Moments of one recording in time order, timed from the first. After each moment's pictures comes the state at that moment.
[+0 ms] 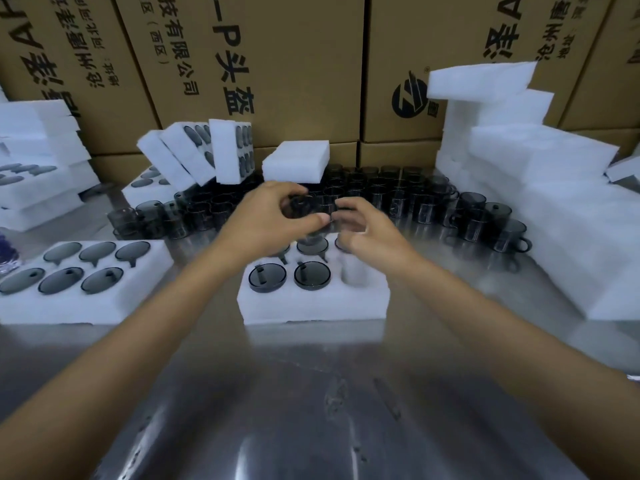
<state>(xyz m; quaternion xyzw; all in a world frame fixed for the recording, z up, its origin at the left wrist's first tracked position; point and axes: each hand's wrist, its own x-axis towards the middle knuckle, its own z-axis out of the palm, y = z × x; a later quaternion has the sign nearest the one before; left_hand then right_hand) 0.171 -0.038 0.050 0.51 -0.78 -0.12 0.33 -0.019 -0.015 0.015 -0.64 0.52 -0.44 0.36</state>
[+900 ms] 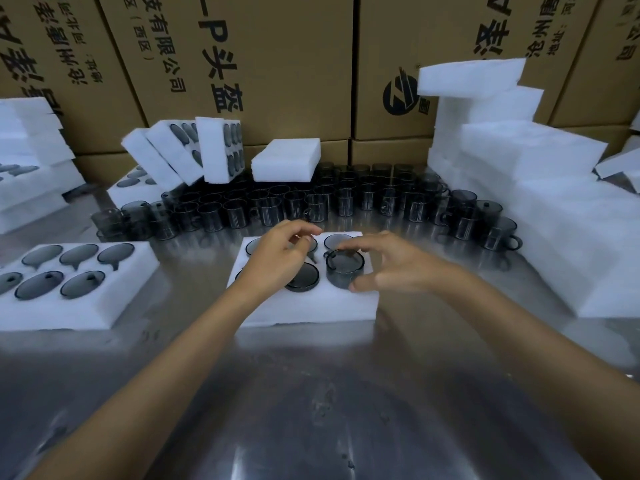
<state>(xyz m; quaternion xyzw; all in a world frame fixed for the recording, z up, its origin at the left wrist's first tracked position) 0.139 -0.037 -0.006 0.49 -0.74 -0.25 0.38 -0.074 -0.006 0.004 -0.76 0.55 -0.20 0.27</state>
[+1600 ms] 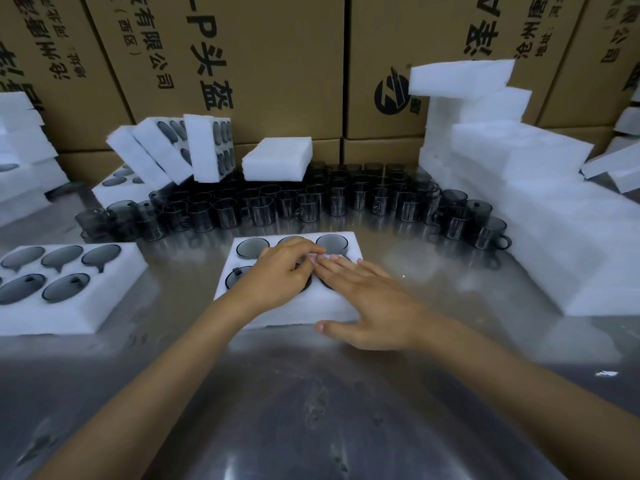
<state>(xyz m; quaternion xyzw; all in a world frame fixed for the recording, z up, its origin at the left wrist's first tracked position) 0.138 -0.033 -0.017 0.44 -0.84 -0.19 0.25 -0.055 0.021 -0.049 -0.86 0.49 -0.12 0.05</state>
